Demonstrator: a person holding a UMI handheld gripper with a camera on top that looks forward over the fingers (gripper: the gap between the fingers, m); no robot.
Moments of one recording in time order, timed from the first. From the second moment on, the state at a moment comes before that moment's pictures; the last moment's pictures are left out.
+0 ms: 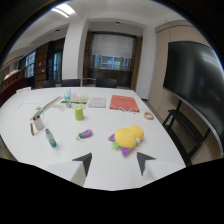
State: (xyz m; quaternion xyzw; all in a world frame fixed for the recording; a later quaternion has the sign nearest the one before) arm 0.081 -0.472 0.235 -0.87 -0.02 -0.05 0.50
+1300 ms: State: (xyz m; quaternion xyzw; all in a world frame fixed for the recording) arm -0.058 -0.241 0.062 -0.89 -0.04 -0.01 0.45
